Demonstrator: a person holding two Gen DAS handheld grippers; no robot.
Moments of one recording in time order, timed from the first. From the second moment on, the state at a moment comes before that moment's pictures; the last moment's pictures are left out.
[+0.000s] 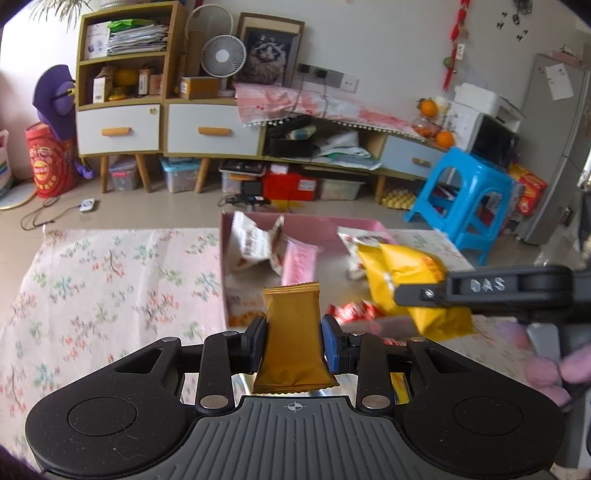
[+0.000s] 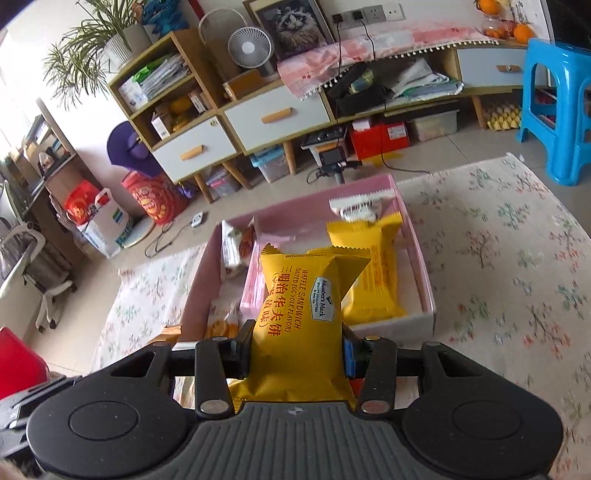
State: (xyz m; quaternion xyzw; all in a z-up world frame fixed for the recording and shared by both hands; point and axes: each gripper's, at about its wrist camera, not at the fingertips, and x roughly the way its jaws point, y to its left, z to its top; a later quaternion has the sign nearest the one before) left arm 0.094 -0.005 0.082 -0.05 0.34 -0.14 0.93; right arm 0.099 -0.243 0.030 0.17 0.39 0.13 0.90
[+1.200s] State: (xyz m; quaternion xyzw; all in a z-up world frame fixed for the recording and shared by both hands) left arm 0.180 -0.058 0.042 0.08 0.34 -0.09 0.93; right arm 0.149 -0.261 0.011 0.22 0.35 0.15 0.90
